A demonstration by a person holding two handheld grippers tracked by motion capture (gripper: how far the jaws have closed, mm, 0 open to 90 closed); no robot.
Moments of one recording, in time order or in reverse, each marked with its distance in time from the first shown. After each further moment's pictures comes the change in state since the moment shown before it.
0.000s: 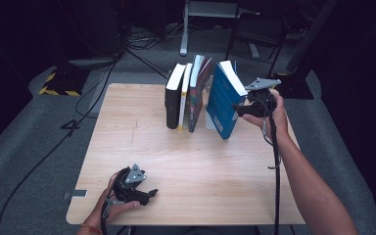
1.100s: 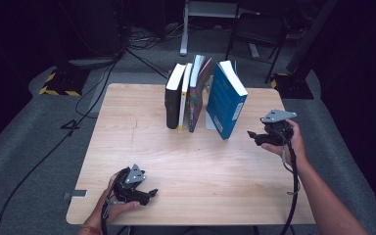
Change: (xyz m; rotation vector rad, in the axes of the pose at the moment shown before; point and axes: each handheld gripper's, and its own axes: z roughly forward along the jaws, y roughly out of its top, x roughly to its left) left arm -0.001 0.000 0.000 0.000 0.006 -0.004; right arm -0.009 -0.101 -0.015 0.040 0.013 -0.100
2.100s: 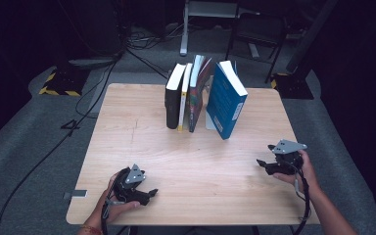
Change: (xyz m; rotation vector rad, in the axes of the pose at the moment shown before) left arm 0.000 0.000 0.000 0.001 0.003 -0.004; right arm 0.021 -0.091 -0.011 0.033 0.093 -0.028
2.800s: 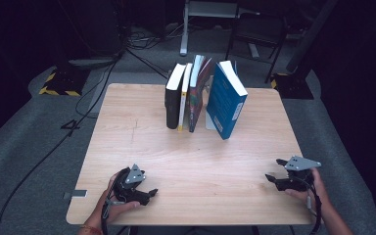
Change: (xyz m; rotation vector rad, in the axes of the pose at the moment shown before) left arm 0.000 0.000 0.000 -0.001 0.001 -0.007; right arm 0.008 -0.058 -0.016 -0.038 0.046 0.054
